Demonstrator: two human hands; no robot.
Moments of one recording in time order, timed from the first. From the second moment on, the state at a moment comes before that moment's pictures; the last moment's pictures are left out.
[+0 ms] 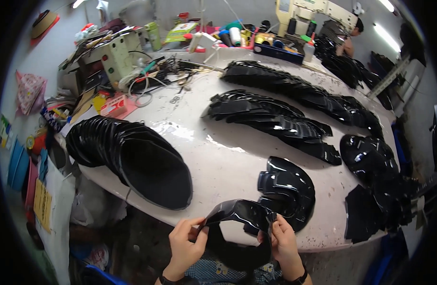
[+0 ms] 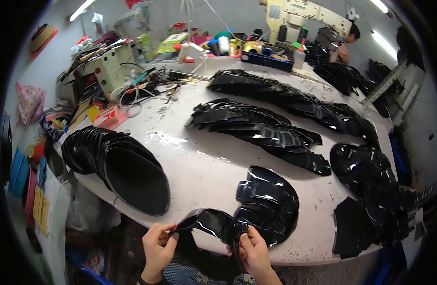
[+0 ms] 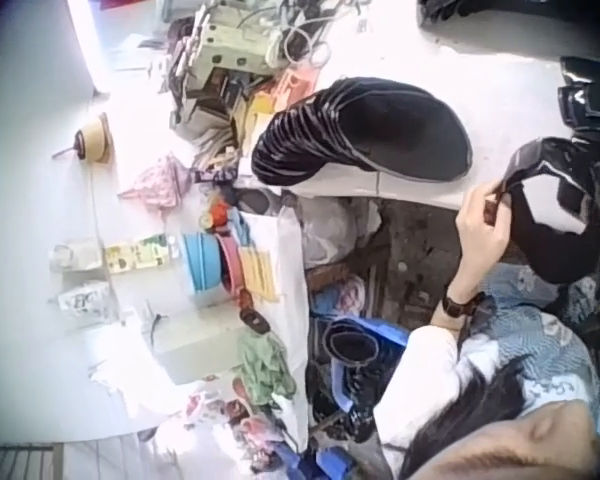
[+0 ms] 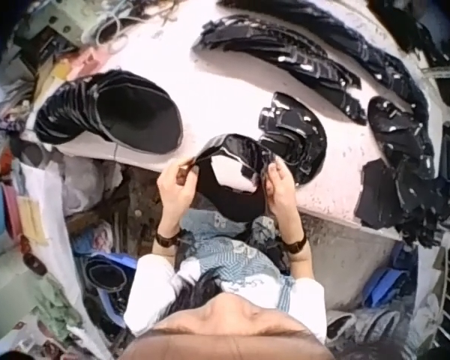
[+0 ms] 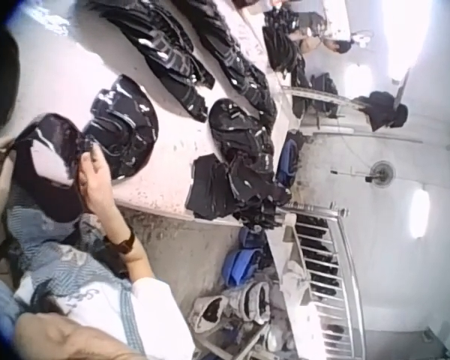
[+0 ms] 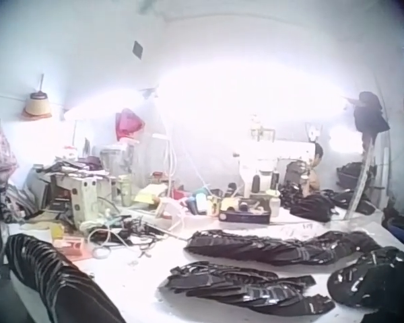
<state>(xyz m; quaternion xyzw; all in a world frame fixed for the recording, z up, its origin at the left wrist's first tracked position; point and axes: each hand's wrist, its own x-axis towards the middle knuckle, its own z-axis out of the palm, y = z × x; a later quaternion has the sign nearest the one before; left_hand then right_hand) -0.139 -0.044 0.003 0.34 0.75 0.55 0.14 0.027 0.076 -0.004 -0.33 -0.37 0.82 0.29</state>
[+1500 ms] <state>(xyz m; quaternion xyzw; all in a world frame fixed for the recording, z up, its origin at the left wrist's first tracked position) -0.106 -0.034 -0.026 0.40 0.62 0.58 0.35 0.023 0.051 0.000 -0.30 -0.74 0.56 0.24</state>
